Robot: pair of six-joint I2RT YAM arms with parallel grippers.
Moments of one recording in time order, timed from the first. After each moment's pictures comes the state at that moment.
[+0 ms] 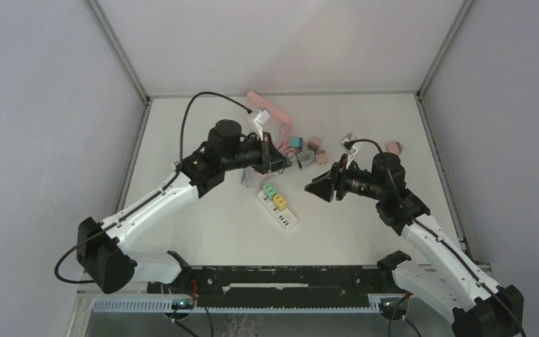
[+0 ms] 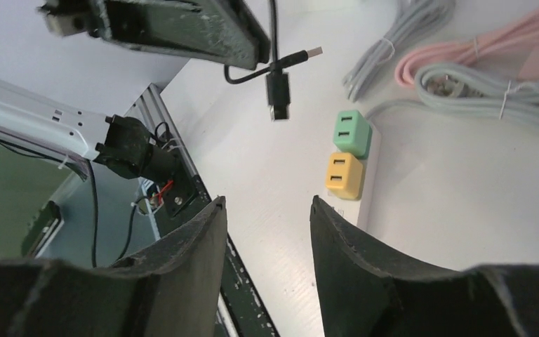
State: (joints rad) left arm -0.72 1.32 1.14 -0.19 0.40 -0.52; right arm 0.43 0.86 0.66 -0.09 -0.68 0.44
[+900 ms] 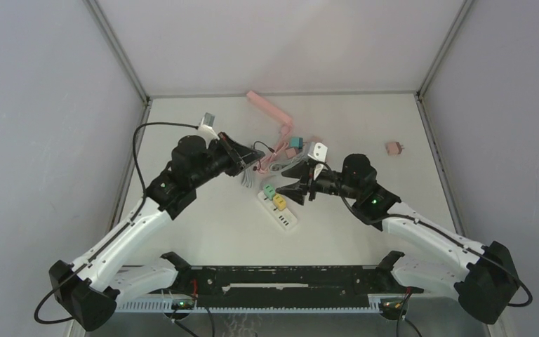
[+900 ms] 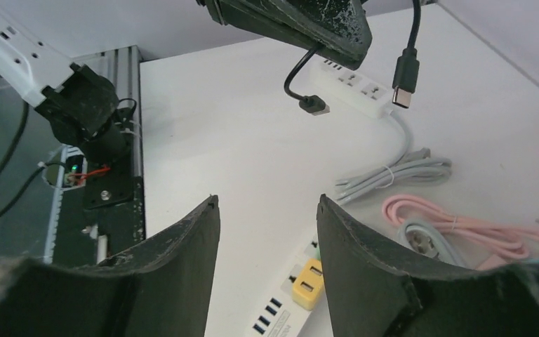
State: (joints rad) left arm -0.61 1.02 0.96 -0.19 0.19 -1.08; right arm 0.72 1.02 0.70 0.22 -0.58 0.02
